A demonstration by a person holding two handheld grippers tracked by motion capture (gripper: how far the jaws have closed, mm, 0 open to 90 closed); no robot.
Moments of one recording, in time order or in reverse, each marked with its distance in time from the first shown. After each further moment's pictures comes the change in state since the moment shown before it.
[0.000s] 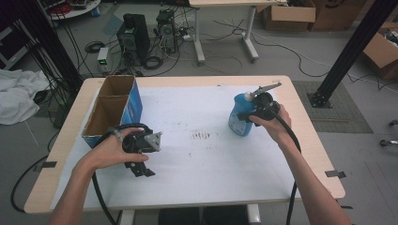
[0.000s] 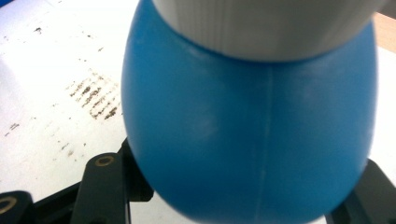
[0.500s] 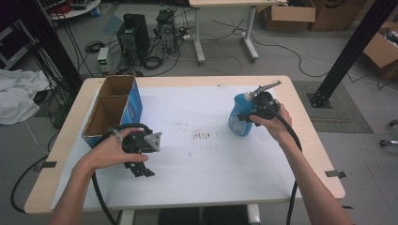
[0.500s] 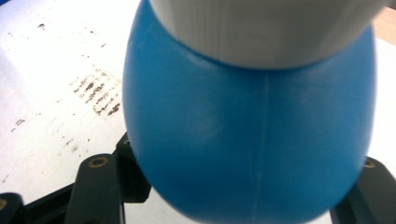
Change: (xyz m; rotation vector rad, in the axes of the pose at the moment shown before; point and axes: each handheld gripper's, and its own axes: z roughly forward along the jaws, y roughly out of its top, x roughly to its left) left arm 0.000 -0.001 0.000 -0.002 0.001 0.001; right arm -0.001 0.003 -0.001 0.025 0.014 0.003
